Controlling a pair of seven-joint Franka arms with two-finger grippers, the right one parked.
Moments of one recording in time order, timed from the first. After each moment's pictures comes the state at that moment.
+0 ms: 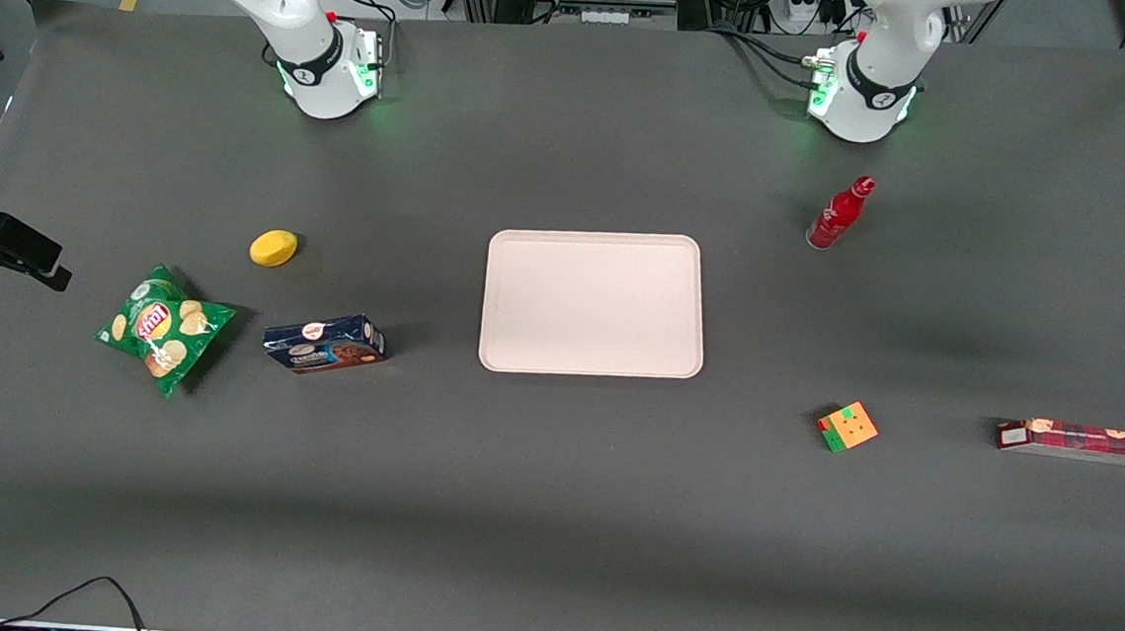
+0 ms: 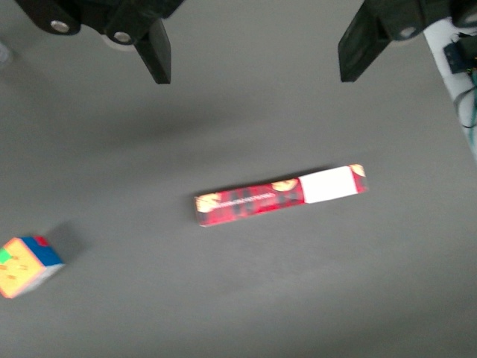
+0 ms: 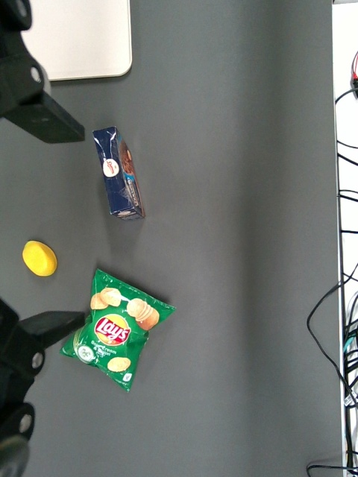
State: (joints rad) arm 0.19 0.18 0.19 -1.68 0.04 1.89 0.63
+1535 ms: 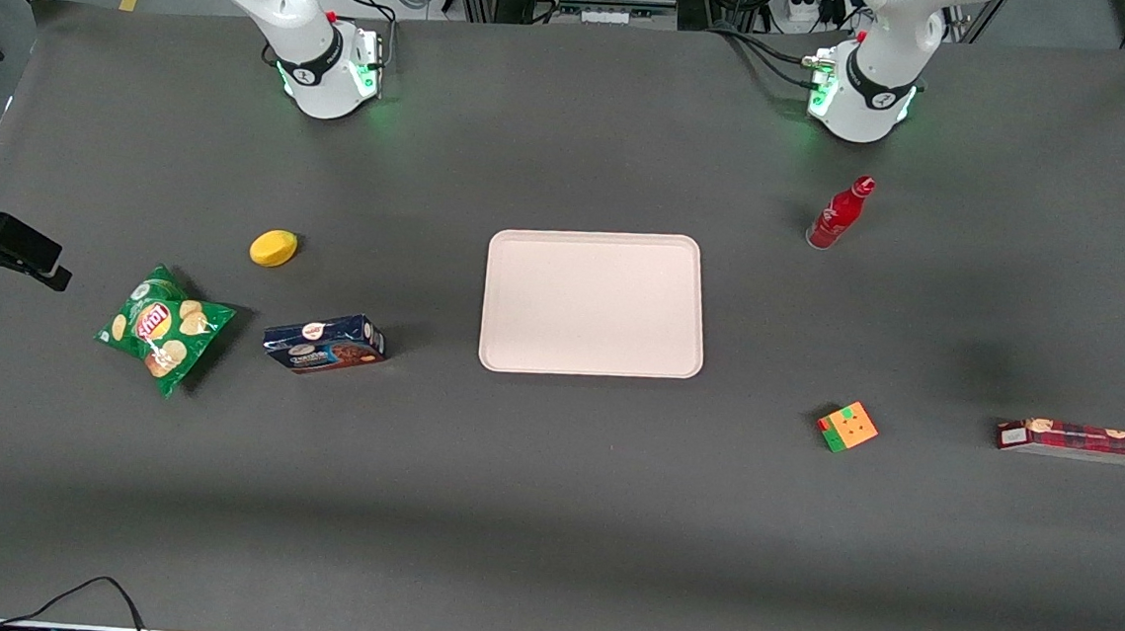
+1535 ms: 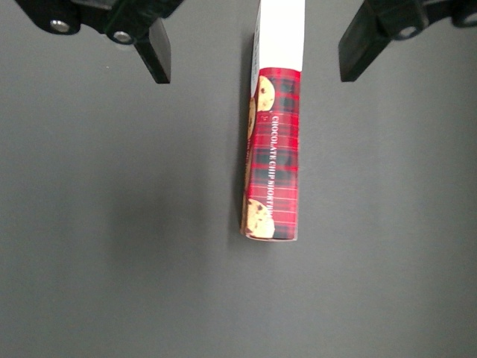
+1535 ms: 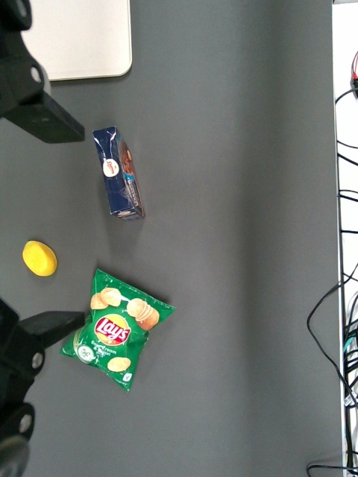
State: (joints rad) arm 0.23 0.46 0.22 -1.67 -0.11 2.11 2.04
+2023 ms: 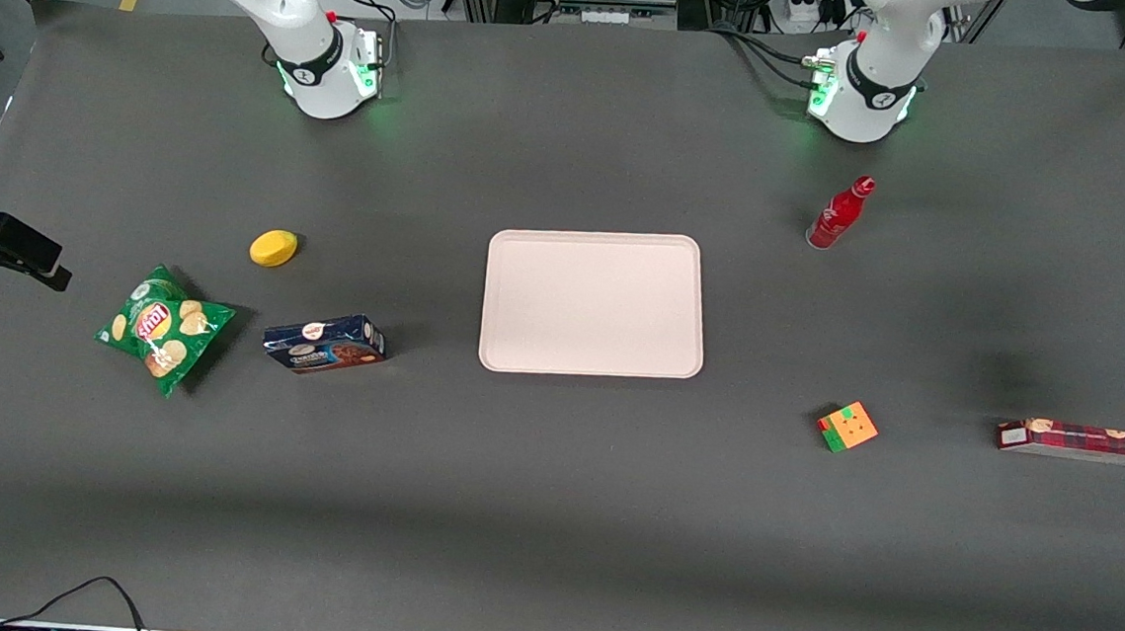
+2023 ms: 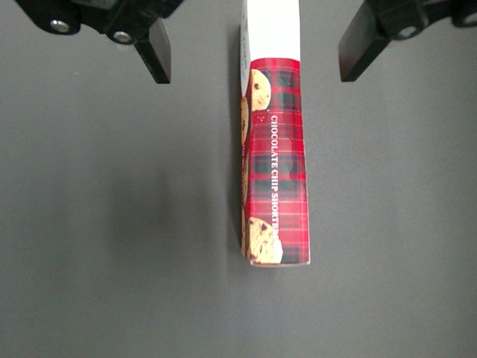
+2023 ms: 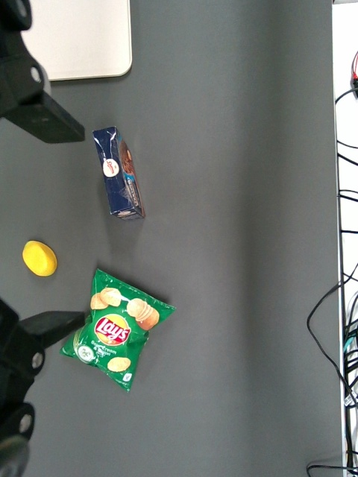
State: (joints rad) arm 0.24 0.53 0.22 -1.66 -0.12 2.19 2.13
